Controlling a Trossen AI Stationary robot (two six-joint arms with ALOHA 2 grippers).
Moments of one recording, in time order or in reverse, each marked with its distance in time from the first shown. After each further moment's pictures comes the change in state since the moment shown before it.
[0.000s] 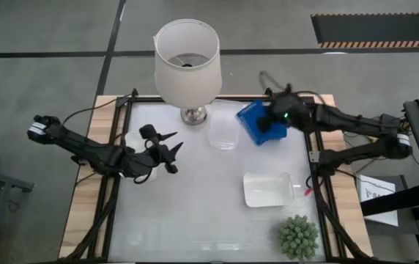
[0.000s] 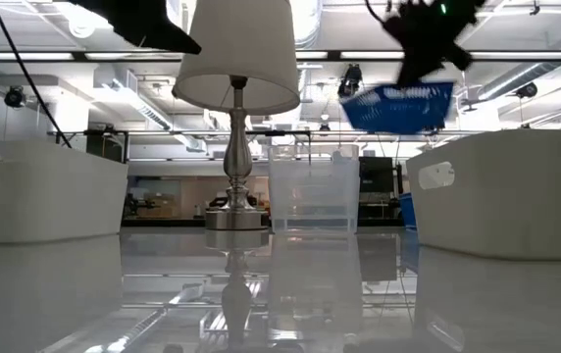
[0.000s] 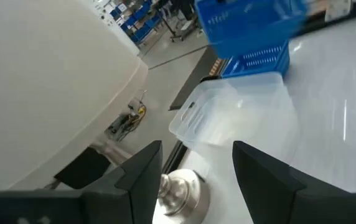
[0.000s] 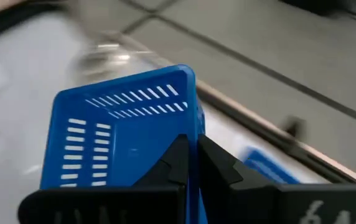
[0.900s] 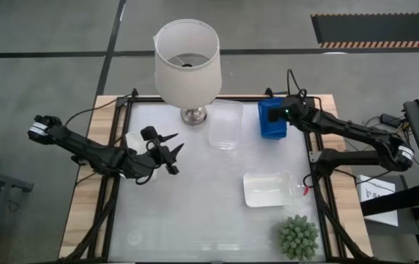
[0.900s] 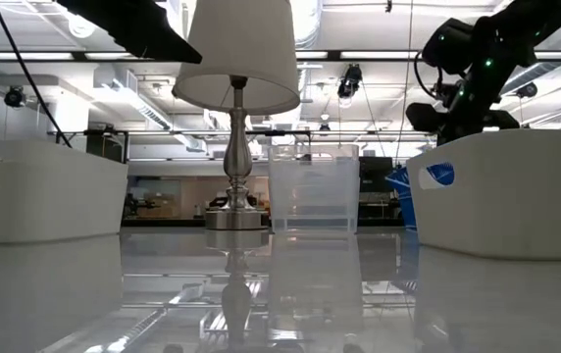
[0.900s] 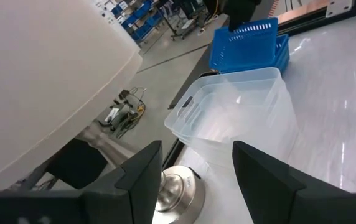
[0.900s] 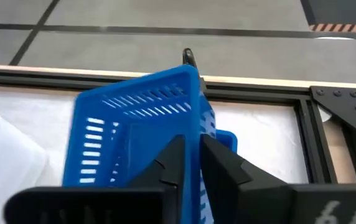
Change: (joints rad) left arm 0.002 0.015 -0.046 0.062 -0.004 -0.014; right arm -0.354 -0.073 -0.436 0.278 0.039 0.208
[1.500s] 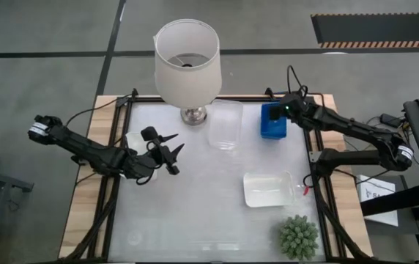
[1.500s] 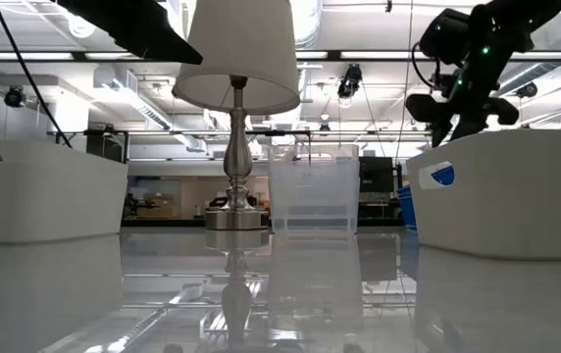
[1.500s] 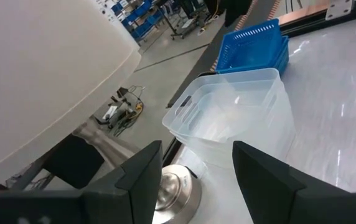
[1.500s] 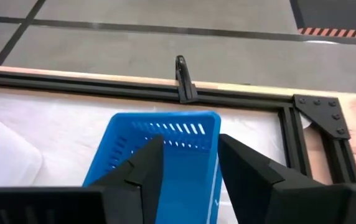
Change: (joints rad) left arm 0.000 0.007 -0.002 0.000 0.000 -0.031; right arm 0.000 0.007 0.089 -0.117 0.018 -0.013
